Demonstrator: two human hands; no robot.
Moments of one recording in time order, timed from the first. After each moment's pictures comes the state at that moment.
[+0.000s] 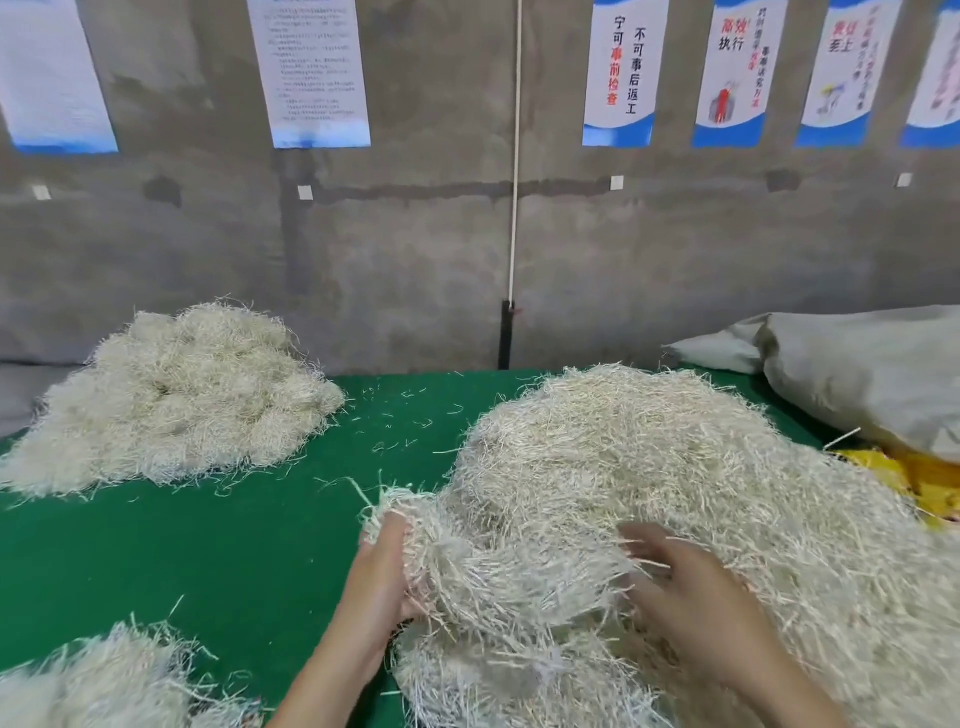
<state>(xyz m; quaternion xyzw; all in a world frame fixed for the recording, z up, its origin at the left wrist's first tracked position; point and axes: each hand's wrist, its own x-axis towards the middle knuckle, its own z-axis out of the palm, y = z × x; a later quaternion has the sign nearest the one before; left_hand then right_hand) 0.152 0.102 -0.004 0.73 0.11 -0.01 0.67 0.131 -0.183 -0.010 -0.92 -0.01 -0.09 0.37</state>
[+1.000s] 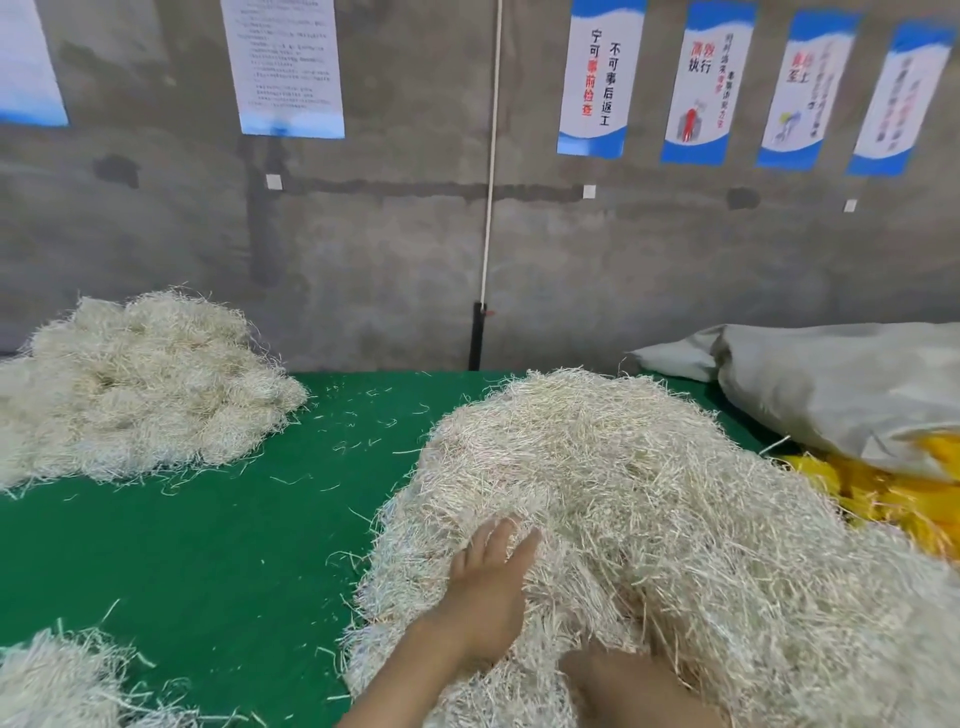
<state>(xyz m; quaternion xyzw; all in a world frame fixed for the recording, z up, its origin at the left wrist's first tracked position) 0.188 -0.009 -0.051 0.95 -0.21 -0.05 0.21 0.103 -0.161 -0.017 -0.98 -0.08 0.17 0.07</state>
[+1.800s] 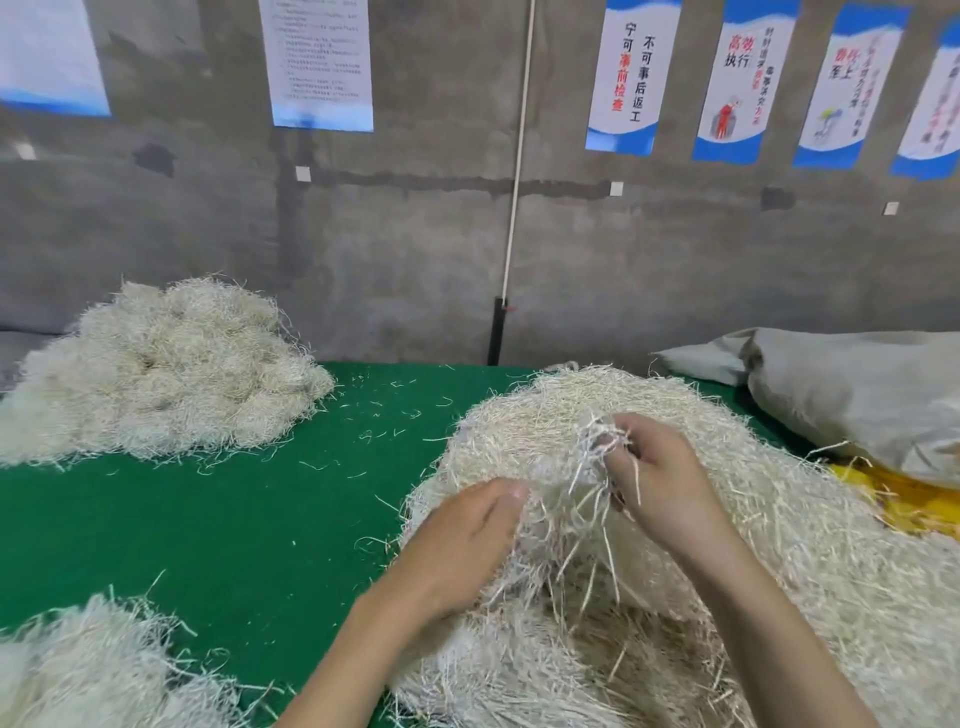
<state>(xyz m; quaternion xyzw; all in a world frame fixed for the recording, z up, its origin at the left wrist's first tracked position) 0.158 0.049 0.028 0.90 -0.21 0.02 0.37 0.141 -0.145 0.093 -0.84 -0.08 -0.20 0.50</state>
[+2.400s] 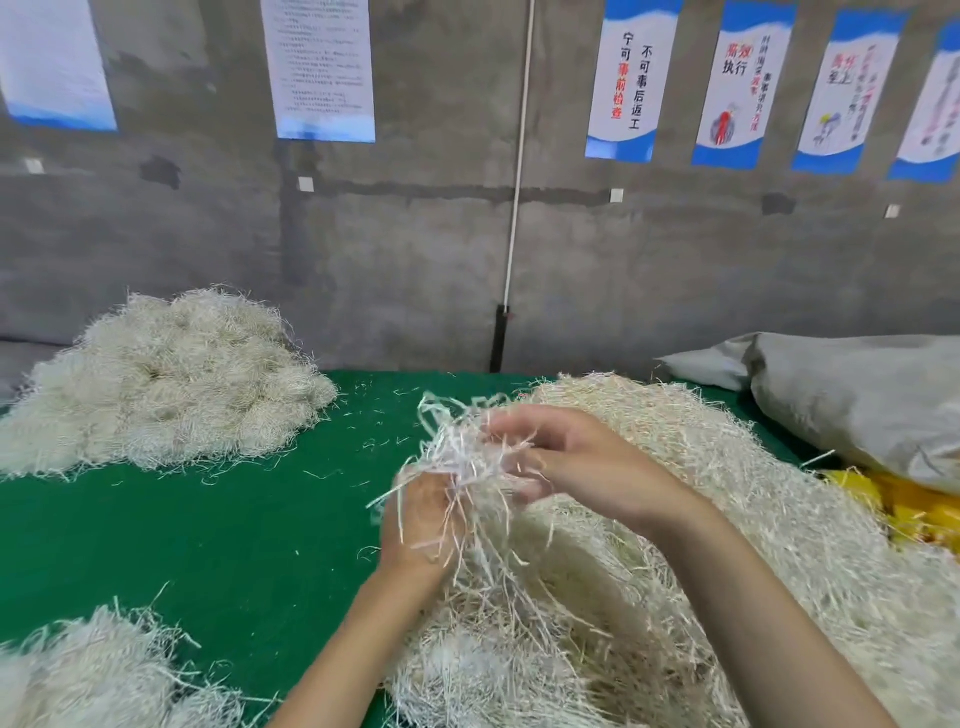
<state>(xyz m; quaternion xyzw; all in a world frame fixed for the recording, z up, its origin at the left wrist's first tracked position) 0.173 0.062 0.032 0.81 0.03 0.13 0.57 0.153 -0.106 0.127 -0.82 -0.25 0.04 0.52</state>
